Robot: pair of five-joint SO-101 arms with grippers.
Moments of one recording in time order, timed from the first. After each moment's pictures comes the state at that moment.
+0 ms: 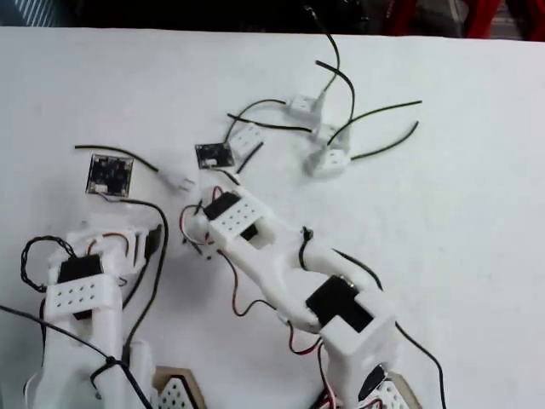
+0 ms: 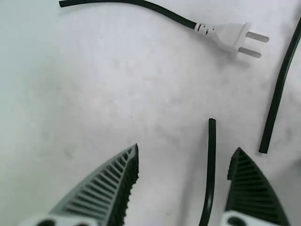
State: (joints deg) left arm -19.9 -44.5 72.4 38.0 -18.7; right arm -44.3 17.3 15.0 55.6 -27.5
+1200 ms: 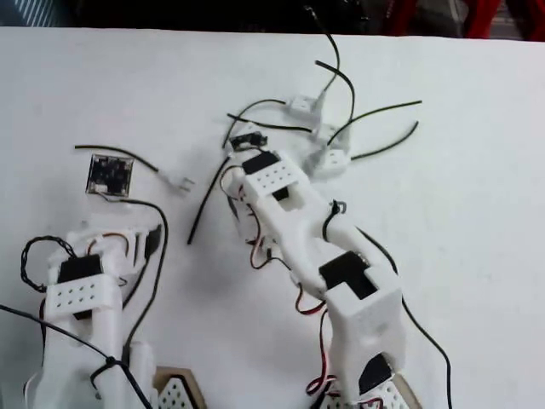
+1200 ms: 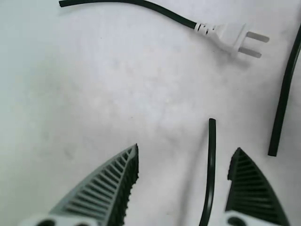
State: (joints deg) left arm -19.9 -44.5 72.4 38.0 -18.7; right arm -32.0 24.1 2.1 75.7 -11.2
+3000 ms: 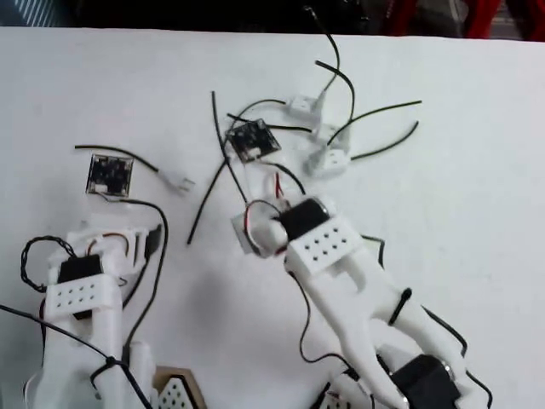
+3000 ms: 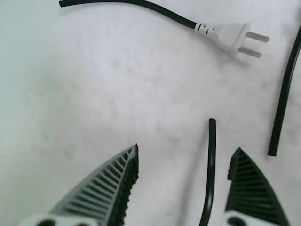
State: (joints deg) left arm -19.9 -44.5 72.4 38.0 -18.7; right arm -35.3 -21.5 35.9 56.8 -4.8
